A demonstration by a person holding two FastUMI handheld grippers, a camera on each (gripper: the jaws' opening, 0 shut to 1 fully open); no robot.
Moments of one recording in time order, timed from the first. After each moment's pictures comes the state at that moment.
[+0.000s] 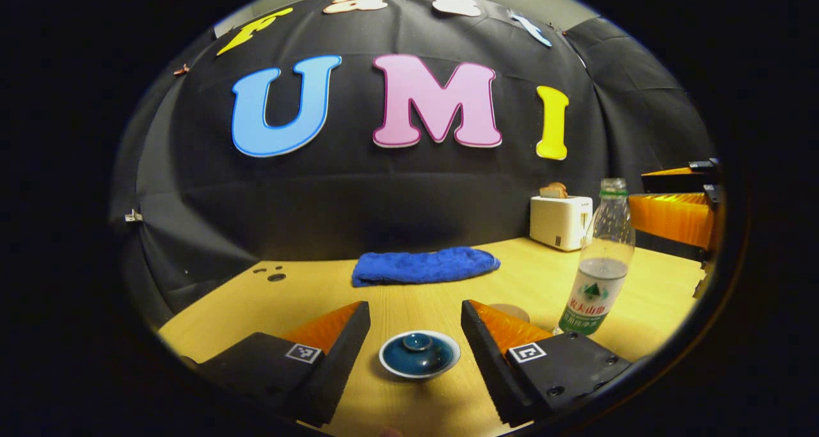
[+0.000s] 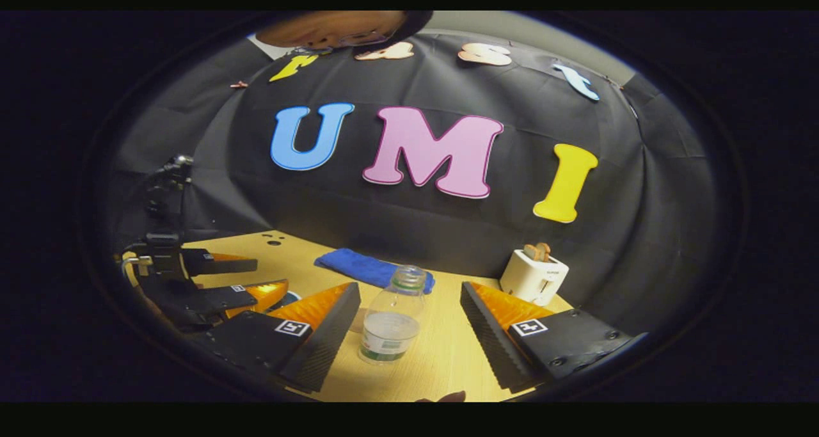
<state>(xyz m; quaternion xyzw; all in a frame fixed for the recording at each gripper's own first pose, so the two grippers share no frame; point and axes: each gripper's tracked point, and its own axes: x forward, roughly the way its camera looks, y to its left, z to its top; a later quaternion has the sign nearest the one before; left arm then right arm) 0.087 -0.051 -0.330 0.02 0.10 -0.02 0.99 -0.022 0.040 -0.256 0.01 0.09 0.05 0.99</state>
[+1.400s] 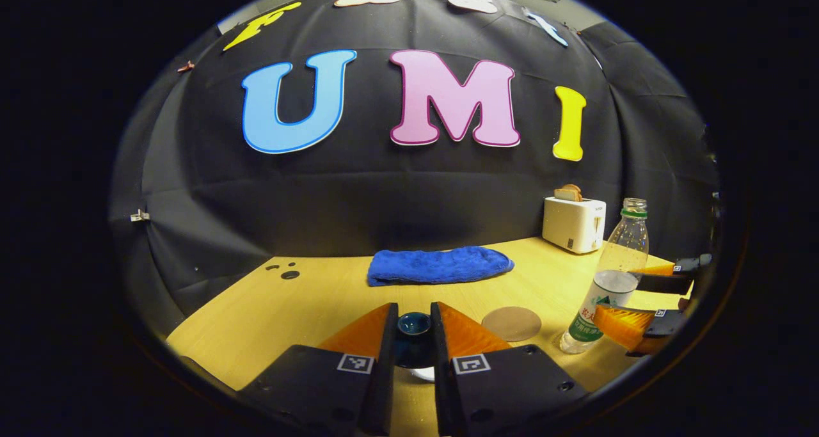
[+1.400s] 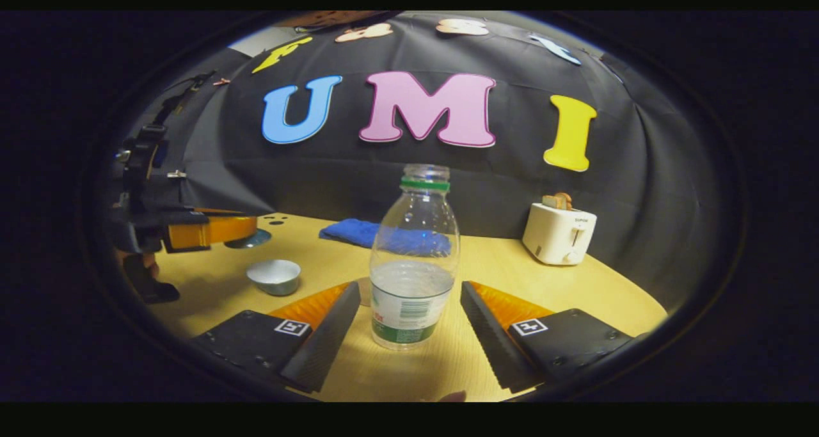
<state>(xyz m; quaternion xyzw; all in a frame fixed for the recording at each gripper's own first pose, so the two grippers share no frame) 0.081 -0.024 -0.300 0.02 0.11 0.01 0.99 -0.008 0.060 -0.357 0.06 0.15 0.06 0.98</state>
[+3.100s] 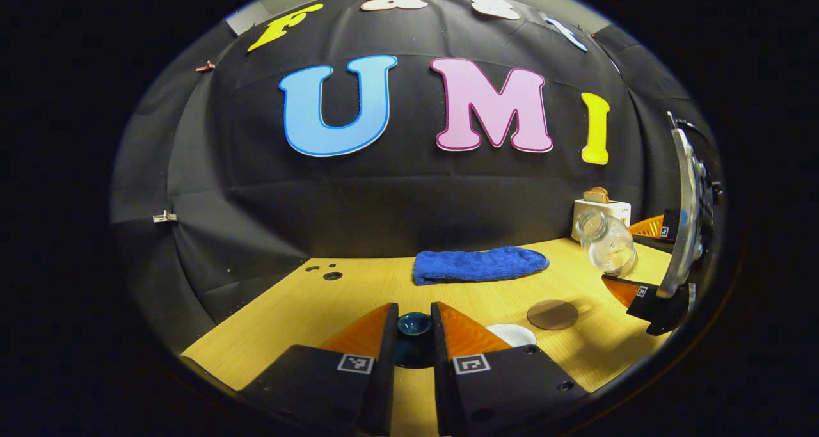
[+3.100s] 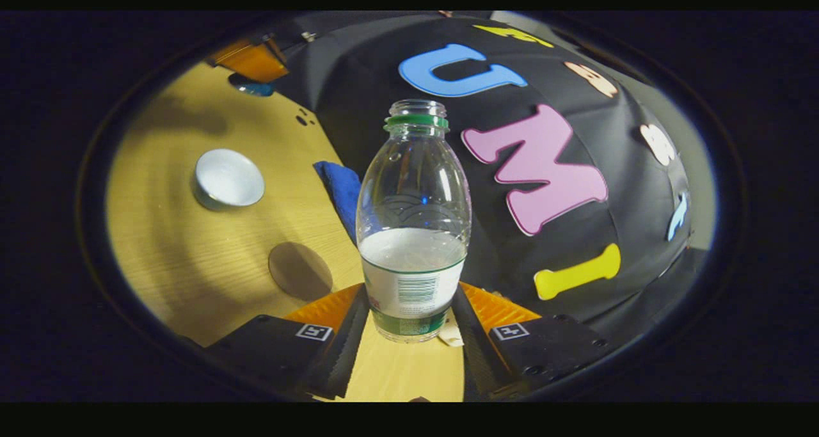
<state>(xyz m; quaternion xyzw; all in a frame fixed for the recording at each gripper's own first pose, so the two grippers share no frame) 0.050 0.046 -0.292 0.02 0.10 0.06 0.99 0.059 0.077 -0.340 -0.44 0.12 0.08 0.89</state>
